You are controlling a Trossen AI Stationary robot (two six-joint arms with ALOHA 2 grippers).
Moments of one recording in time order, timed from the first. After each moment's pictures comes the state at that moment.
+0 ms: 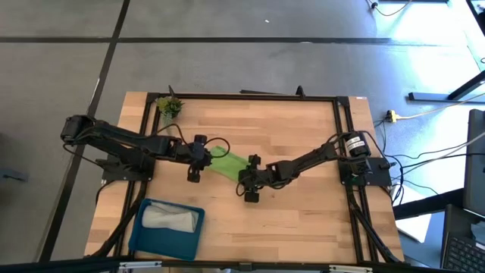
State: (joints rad) left arm -0.04 1.22 0.60 -0.29 -0.20 0.21; right arm 0.20 2.02 1.13 0.00 0.29 0.11
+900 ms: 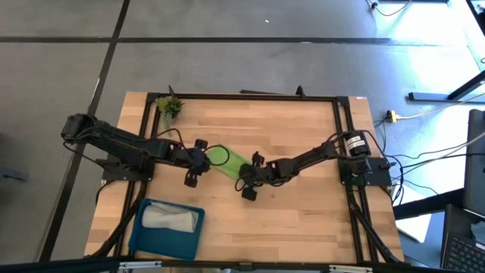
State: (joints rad) left arm -0.11 1.22 0.60 -0.30 -0.20 0.24; right arm 0.19 2.04 1.11 -0.03 0.25 0.34
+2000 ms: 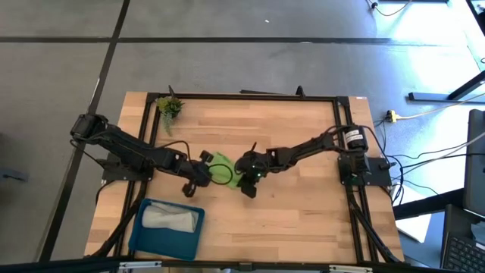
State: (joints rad) left arm -0.23 1.36 0.60 -0.24 -0.19 0.37; right arm 0.05 2.02 1.11 0.11 -0.27 0.45
